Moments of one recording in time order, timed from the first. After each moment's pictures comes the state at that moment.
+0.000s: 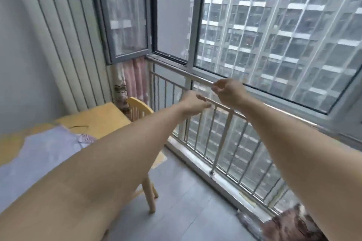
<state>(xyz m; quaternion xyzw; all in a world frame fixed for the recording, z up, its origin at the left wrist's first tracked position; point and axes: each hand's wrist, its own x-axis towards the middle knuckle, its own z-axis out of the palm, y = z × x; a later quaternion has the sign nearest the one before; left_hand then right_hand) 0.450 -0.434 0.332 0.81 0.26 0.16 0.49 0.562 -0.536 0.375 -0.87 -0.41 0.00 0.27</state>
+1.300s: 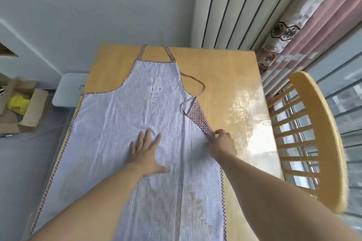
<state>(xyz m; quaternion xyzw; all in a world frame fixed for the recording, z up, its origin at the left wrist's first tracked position) 0.066 0.028 -0.140 0.64 0.69 -0.17 0.30 0.330 0.085 -0.107 -0.80 -0.50 0.34 0.00</state>
